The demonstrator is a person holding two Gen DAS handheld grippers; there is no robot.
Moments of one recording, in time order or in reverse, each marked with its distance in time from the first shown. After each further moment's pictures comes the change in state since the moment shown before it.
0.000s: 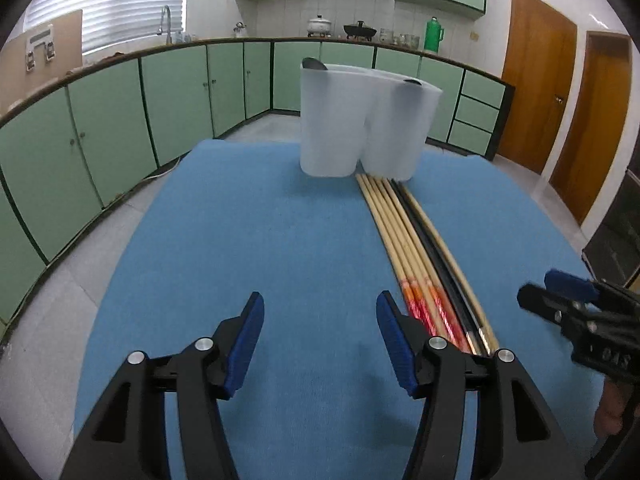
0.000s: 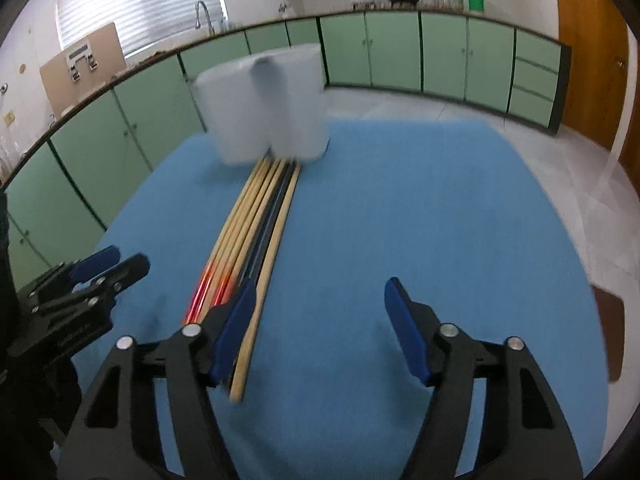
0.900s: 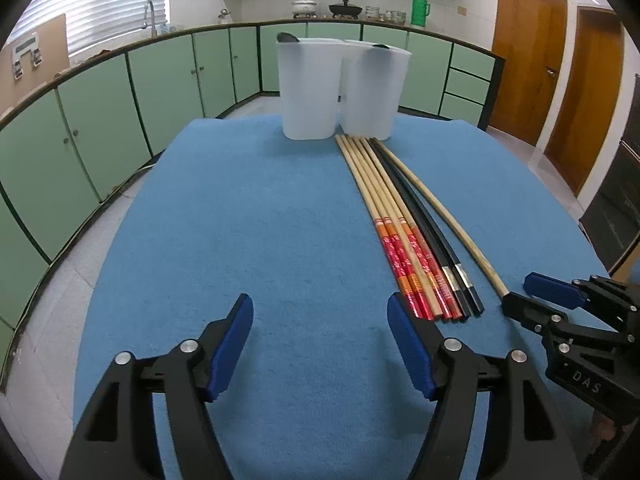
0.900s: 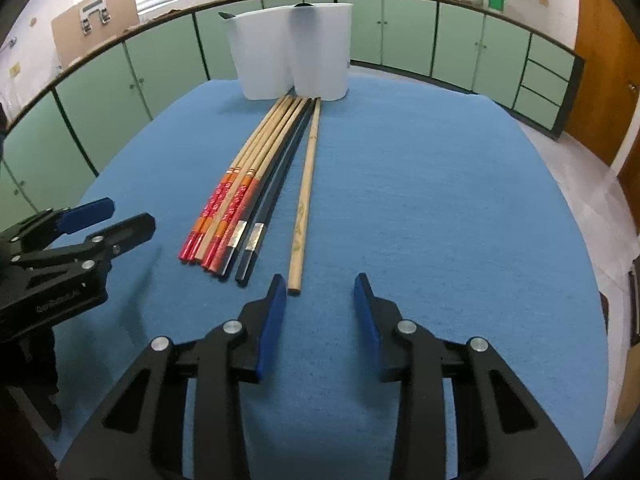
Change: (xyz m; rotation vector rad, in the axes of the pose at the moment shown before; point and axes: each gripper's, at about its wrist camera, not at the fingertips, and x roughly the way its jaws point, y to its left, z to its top) left arm -0.012 -0.018 -0.025 0.055 0.083 -0.015; right arm -0.009 0.019 -0.036 -0.105 0.071 -0.026
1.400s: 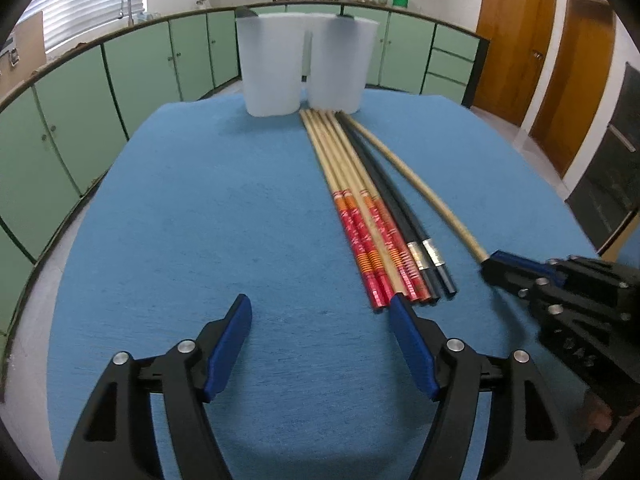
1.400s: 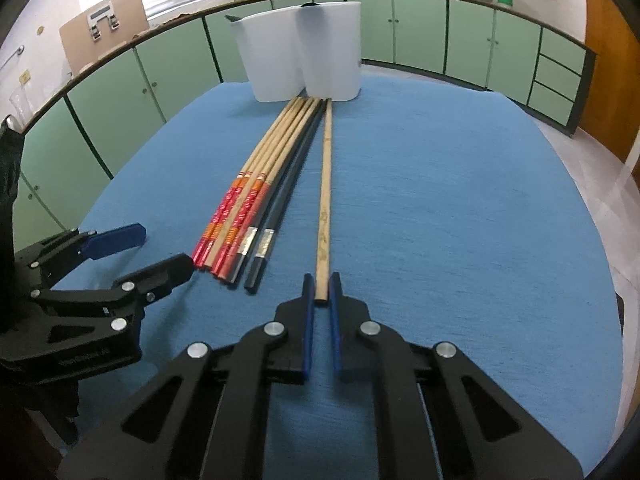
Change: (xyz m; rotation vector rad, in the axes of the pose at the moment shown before) left arm 0.015 -0.021 -0.004 0.032 0.073 -0.047; right arm 0.007 -0.008 0.005 0.020 0.001 0.037
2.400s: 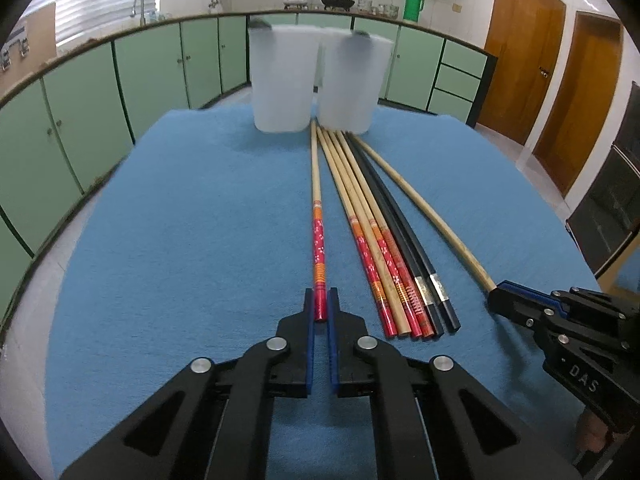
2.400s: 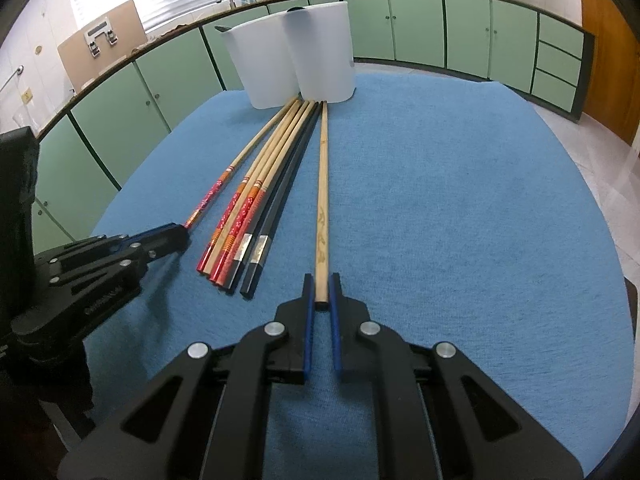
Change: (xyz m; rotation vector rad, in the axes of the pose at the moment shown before) left arm -0.007 0.007 0.012 -0.044 -0.058 -0.005; right arm -0.005 -0.008 -0.001 0.032 -0.011 0.044
